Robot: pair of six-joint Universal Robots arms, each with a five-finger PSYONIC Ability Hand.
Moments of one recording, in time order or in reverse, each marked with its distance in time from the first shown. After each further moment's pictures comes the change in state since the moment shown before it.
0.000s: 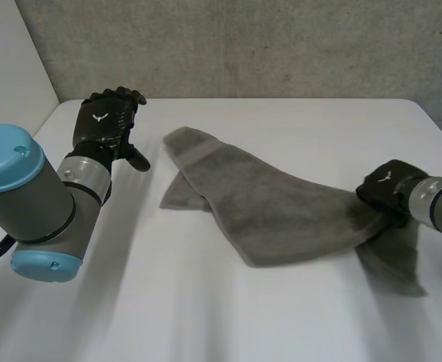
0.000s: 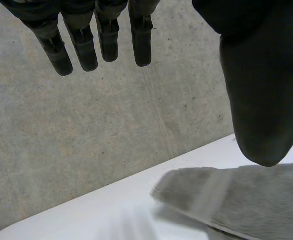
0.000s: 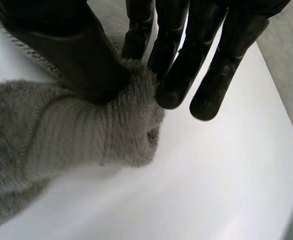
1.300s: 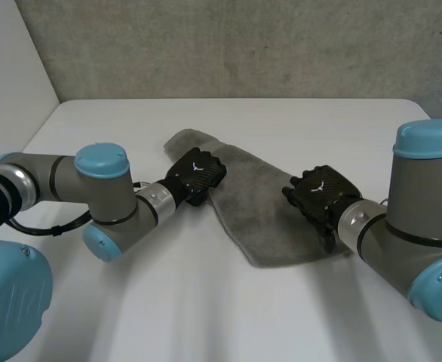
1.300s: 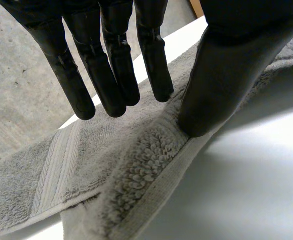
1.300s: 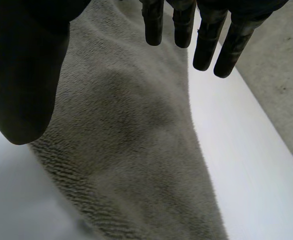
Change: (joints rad) left arm -0.050 -0.593 0.565 -0.243 0.503 0.430; right arm 0.295 -0.009 0.103 -0.233 0.051 0.280; left_hand 0.673 0.678 0.671 0.676 0.695; right_hand -1.021 -1.011 -1.007 -0.993 -1.020
